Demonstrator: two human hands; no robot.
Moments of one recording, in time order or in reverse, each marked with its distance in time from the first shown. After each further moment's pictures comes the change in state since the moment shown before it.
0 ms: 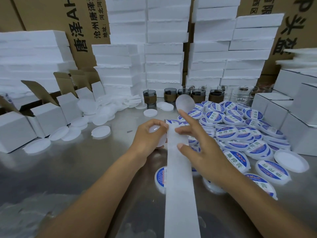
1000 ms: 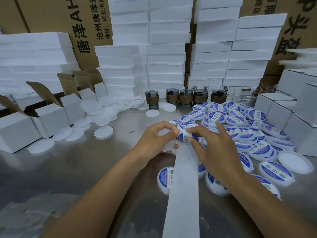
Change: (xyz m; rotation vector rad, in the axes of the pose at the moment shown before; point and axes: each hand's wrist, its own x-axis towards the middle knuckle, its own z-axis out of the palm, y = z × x) left_hand -0.004 0.001 -0.002 -0.007 -0.276 0.035; right_hand 0.006 0.010 -0.004 -0.675 0.257 -0.046
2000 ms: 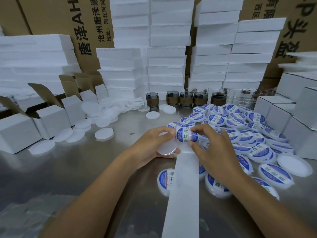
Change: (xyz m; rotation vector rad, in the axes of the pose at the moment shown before) left_hand 0.002 -0.004 -0.011 -0.209 -0.192 -0.131; right_hand 0.001 0.000 -0.002 0.204 -0.057 0.139
